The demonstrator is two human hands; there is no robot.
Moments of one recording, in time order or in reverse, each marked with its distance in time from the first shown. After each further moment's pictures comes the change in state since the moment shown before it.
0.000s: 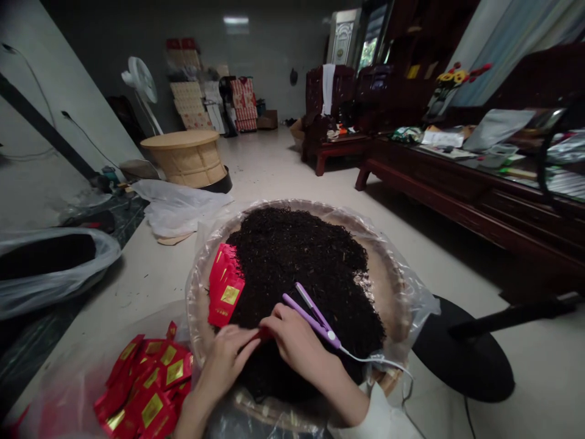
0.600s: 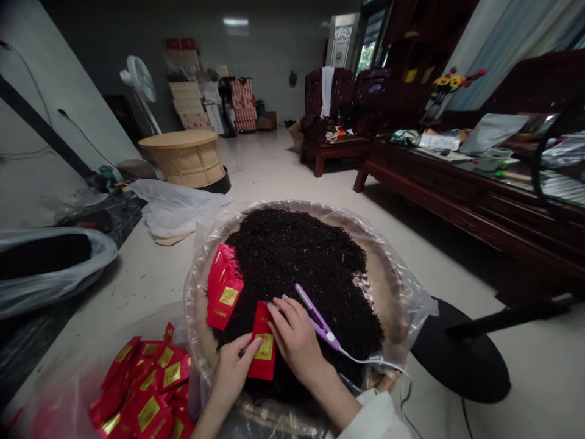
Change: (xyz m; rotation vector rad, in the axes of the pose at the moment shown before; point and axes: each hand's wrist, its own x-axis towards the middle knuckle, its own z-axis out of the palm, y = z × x) left_hand -0.009 0.004 0.036 -0.419 0.030 -0.283; right_hand -0.008 0.015 0.033 -0.242 0.497 -0.140
